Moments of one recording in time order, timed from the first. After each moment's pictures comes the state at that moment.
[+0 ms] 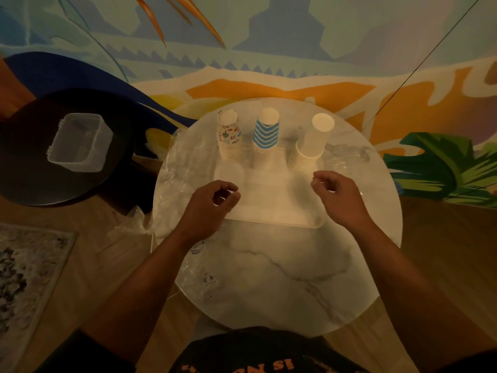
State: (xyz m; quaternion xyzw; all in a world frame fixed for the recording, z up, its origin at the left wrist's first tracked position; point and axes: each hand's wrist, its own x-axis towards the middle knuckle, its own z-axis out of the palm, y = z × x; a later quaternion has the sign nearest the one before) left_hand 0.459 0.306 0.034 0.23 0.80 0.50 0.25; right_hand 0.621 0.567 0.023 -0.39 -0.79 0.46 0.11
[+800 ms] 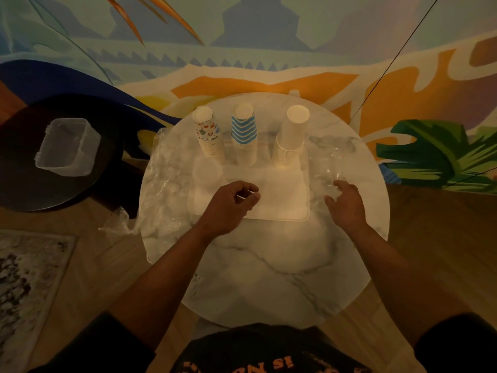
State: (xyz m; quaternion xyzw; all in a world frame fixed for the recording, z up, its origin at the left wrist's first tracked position) left_hand 0.509 0.377 0.030 0.25 0.77 0.48 0.33; right_hand 0.687 0.629 -0.054 -0.49 -0.81 0.33 0.04
